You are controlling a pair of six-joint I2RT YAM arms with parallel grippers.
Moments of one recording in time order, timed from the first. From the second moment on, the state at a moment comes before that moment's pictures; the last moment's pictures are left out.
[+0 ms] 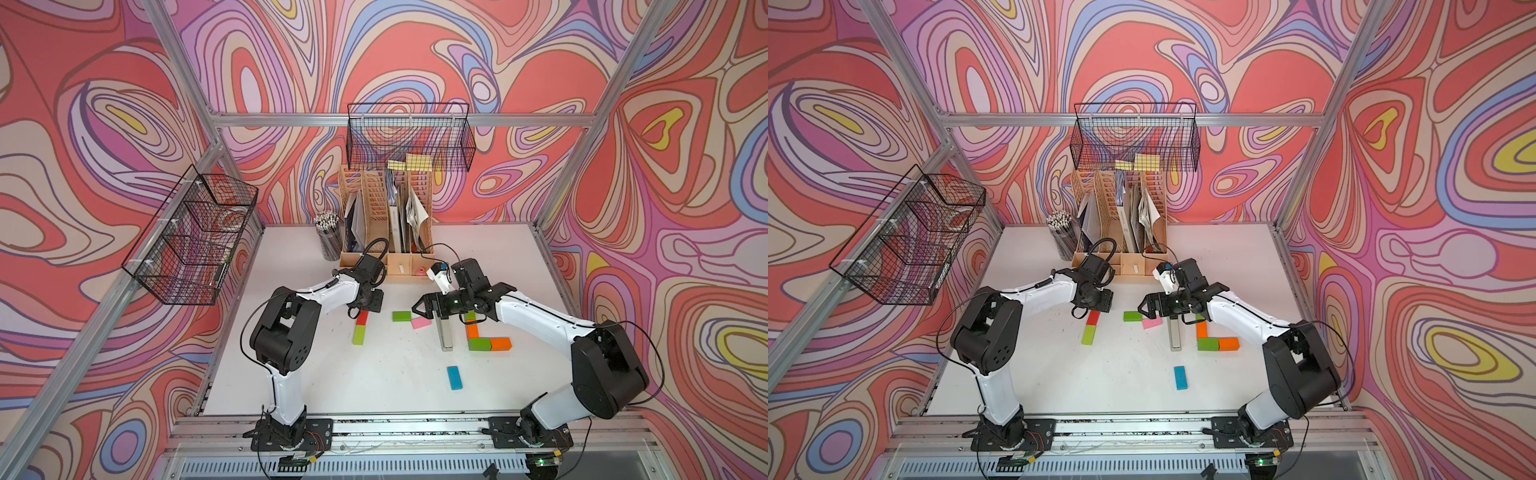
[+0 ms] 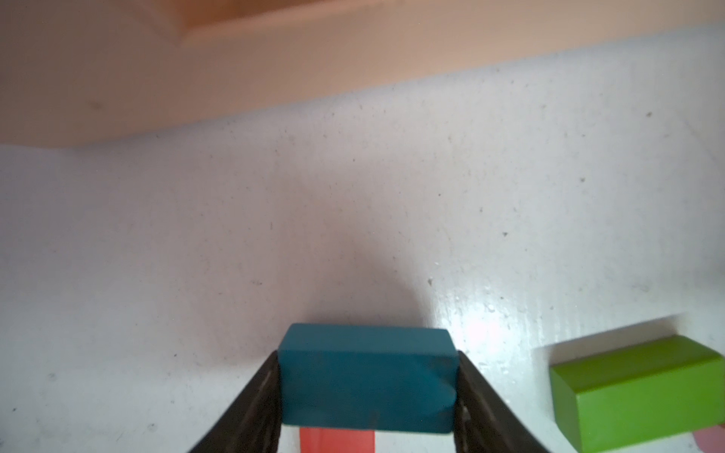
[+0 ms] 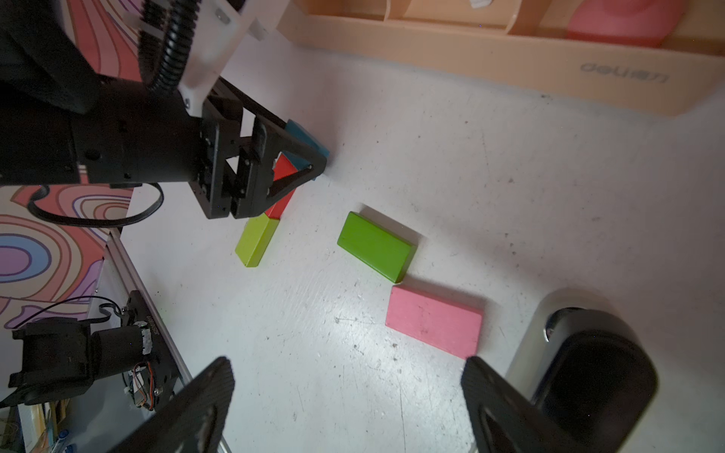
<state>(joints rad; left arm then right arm) -0.49 1.89 1.23 -0.56 -0.07 -0.30 0.48 1.53 0.99 -0.35 -0.49 0.28</state>
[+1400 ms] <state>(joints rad) -0.50 1.89 1.22 -0.56 -0.08 -0.31 0.48 1.53 0.99 -0.35 -0.49 0.28</state>
